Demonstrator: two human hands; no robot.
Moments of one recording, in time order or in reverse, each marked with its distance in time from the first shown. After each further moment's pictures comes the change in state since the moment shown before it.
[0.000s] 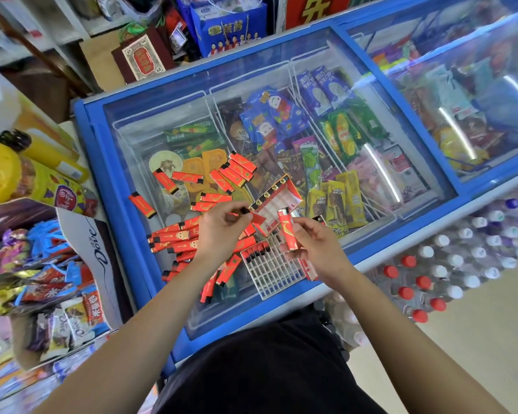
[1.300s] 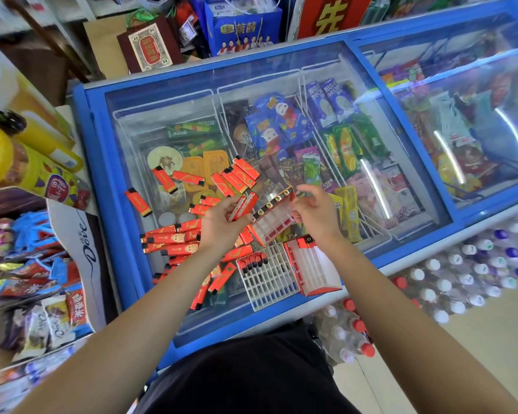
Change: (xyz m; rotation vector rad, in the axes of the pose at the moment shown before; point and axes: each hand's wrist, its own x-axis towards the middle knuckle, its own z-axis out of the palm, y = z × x) left_hand 0.028 0.001 0.007 -0.154 -0.023 -0.247; right_hand 0.100 -0.029 -0.007 -0.512 0.284 -0.138
